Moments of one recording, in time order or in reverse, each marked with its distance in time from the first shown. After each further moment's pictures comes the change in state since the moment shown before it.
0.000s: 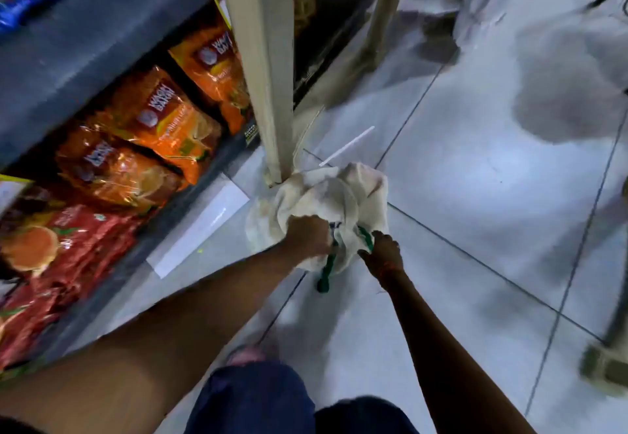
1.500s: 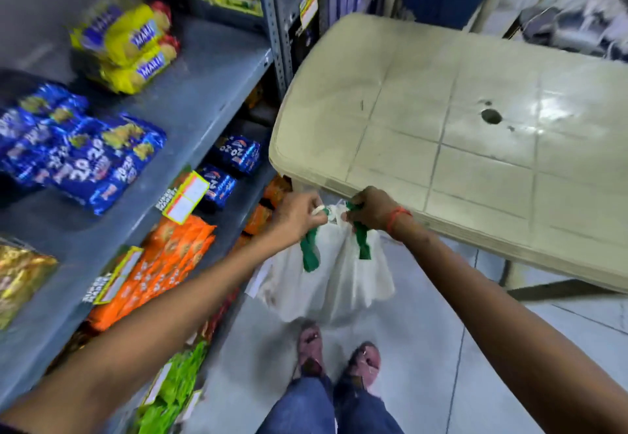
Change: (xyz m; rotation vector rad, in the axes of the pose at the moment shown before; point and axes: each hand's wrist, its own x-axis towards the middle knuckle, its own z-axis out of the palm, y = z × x) left_hand -0.394 0.097 -0.492 -0.399 0.310 0.086; right_hand -0.456 -0.249 -0.439 0.137 0.011 -0.246
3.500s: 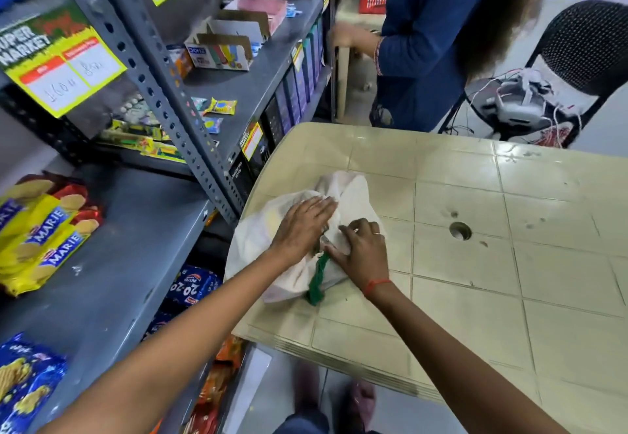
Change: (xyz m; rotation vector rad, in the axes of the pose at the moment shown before) left_hand 0.320 0.091 -0.032 0.622 -0.020 0.474; right_hand 0.191 0.044 -0.145 -0.138 0.671 -0.084
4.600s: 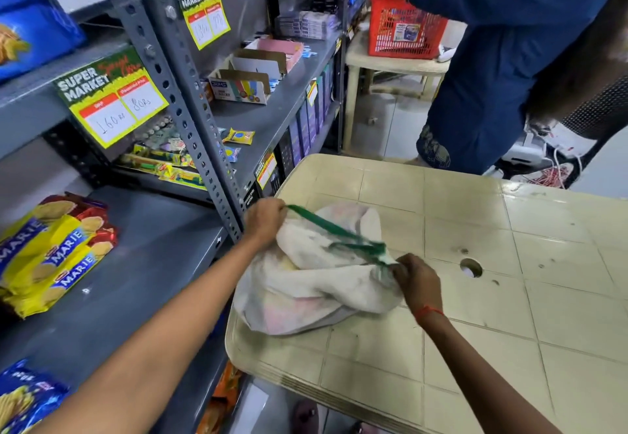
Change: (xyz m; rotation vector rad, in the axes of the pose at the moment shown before) left_hand 0.024 -0.101 -0.037 -0.194 0.206 -0.524; right_hand 0.012 0.064 -0.011 0.287 0.100 0.349
